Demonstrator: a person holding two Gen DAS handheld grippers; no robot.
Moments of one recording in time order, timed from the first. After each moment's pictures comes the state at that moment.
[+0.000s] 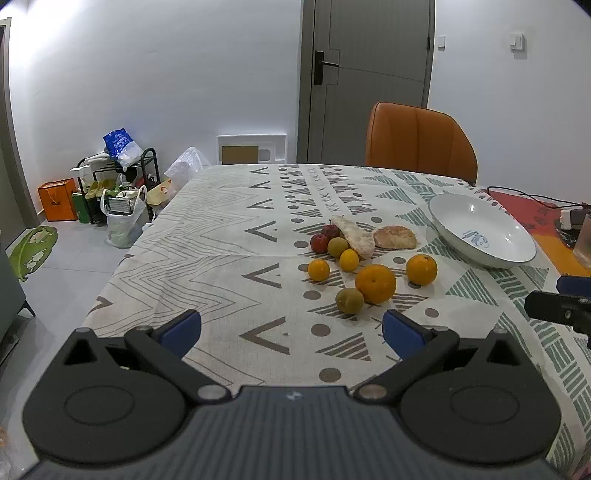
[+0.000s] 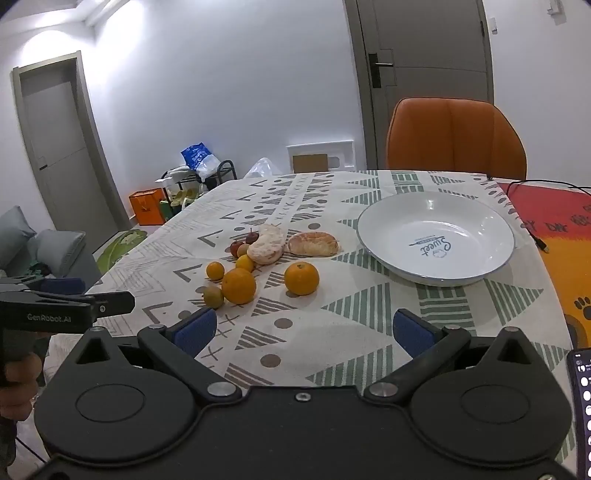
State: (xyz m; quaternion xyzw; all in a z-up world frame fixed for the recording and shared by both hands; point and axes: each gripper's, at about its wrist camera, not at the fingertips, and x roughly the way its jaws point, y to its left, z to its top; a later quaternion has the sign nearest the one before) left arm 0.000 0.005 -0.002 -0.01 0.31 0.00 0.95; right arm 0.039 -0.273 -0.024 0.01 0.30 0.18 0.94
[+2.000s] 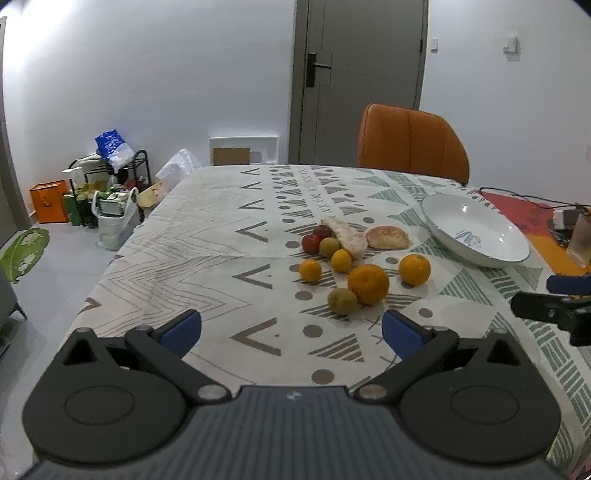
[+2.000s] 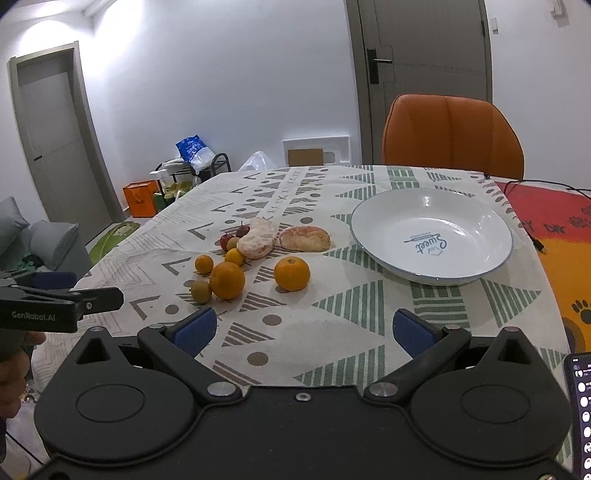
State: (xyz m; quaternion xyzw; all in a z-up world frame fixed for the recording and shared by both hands) left arm 0.001 0.005 -0.006 -0.01 0.30 -0.02 0.95; right arm 0.049 -0.273 -0.031 0.00 0.31 0.17 0.93
